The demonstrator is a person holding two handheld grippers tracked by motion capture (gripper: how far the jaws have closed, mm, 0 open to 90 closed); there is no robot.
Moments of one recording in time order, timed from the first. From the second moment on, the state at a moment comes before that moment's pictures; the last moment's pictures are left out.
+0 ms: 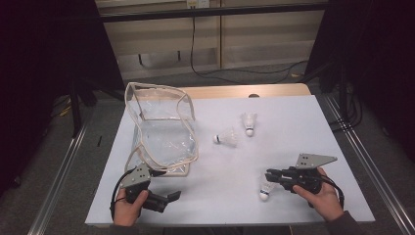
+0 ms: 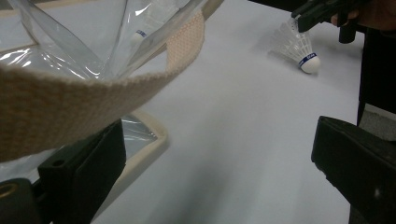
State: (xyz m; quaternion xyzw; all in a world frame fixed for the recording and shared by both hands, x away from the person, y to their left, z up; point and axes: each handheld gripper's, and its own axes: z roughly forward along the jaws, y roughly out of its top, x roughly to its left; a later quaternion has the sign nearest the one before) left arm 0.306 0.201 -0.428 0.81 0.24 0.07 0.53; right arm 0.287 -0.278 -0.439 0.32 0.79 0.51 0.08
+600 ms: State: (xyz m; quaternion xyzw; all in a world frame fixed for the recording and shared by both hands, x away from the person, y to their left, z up) left arm 0.305 0.201 -0.428 0.82 0.24 0.07 0.52; right arm 0.299 -0.276 -0.425 0.35 0.76 0.54 0.10
